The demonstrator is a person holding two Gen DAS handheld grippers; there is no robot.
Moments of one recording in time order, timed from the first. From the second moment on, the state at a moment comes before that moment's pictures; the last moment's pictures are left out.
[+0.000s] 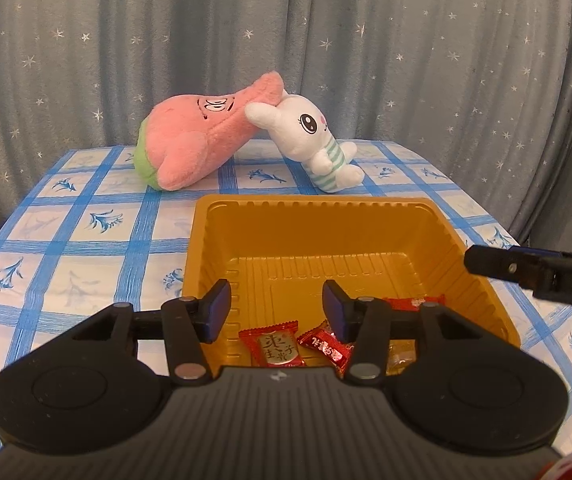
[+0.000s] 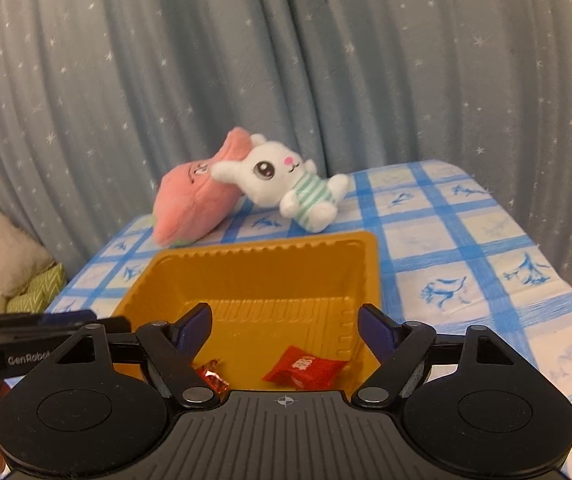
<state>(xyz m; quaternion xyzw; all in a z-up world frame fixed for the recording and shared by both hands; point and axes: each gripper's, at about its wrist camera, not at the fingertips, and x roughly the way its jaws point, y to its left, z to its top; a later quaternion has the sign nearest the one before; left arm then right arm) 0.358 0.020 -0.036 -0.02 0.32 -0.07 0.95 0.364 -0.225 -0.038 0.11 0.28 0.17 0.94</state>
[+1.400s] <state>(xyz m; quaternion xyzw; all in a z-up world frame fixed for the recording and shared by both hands) 0.130 0.043 -0.066 -0.01 0.35 -0.06 0.93 0.153 -0.212 -0.066 0.01 0.31 0.22 0.92</state>
